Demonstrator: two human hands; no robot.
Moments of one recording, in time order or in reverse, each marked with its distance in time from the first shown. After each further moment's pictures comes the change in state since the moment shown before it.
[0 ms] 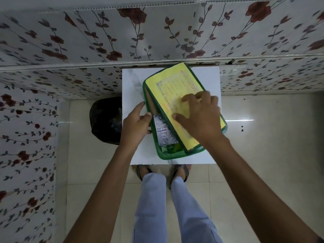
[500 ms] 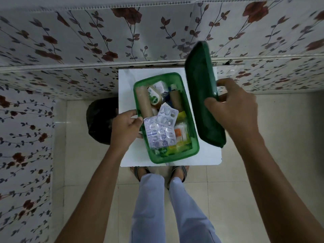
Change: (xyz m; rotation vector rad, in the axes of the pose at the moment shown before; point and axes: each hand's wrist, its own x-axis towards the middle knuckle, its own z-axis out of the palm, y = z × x) left_hand 0.003 -0.003 -0.012 0.094 0.054 0.065; right_hand -0.002 0.024 -0.059 0.308 0.146 0.195
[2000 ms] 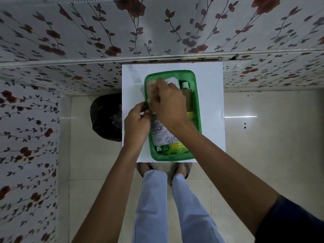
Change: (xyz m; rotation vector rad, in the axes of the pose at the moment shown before) left_hand -0.009 0.013 0.021 -0.007 0.095 -0.005; right_hand 0.010 -0.050 0.119 -0.012 -0.033 -0.403
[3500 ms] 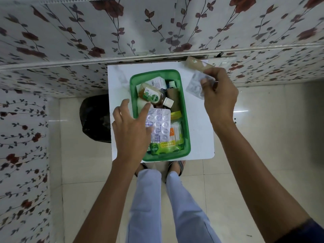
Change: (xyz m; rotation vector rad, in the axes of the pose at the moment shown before) left_hand -0.023 -0.003 0.012 0.886 0.075 0.432; right_hand -0.010 0.082 -0.084 0.315 0.348 0.352
